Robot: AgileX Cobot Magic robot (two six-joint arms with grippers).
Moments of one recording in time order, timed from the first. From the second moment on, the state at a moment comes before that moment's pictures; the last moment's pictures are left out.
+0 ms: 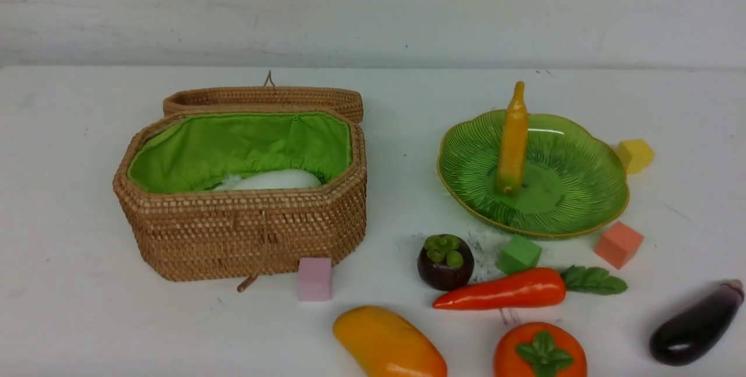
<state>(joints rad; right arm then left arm) -0.03 -0.01 0.01 -0.06 0.38 0.12 -0.04 -0.01 0.02 -0.05 0.39 -0.14</state>
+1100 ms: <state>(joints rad) -0.03 -0.01 -0.07 -0.06 -0.51 0.31 -0.04 -0.01 0.03 -0.06 0.39 -0.14</state>
